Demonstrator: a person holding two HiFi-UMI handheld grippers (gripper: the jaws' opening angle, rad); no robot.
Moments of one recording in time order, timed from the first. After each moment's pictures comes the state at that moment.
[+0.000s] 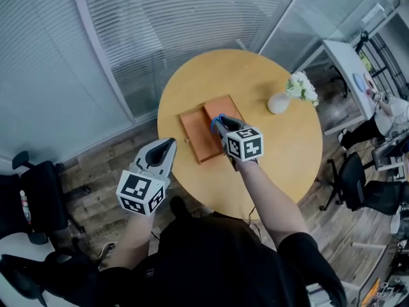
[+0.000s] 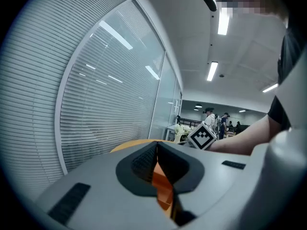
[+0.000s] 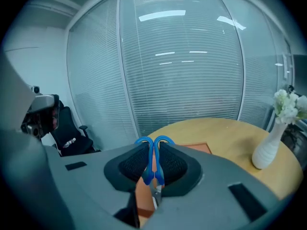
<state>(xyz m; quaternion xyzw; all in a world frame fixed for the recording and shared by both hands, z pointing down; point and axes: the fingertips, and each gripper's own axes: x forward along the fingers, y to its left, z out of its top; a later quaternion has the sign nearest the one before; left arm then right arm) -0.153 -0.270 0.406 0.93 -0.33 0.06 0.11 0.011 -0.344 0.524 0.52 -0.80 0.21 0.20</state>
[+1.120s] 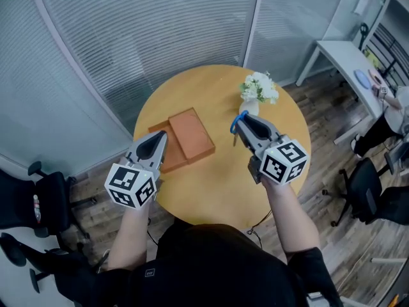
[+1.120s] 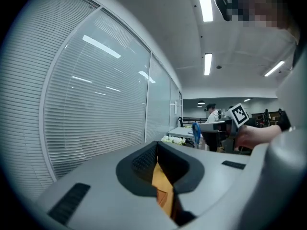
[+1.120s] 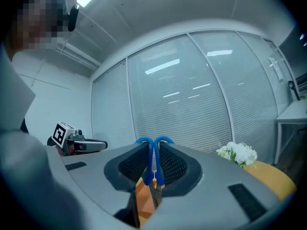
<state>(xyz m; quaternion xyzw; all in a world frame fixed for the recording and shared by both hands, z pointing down) 0.041 -0.225 0.319 0.93 -0.37 0.06 0.04 0.235 -0.218 0.319 0.48 -0.87 0.10 -0.03</state>
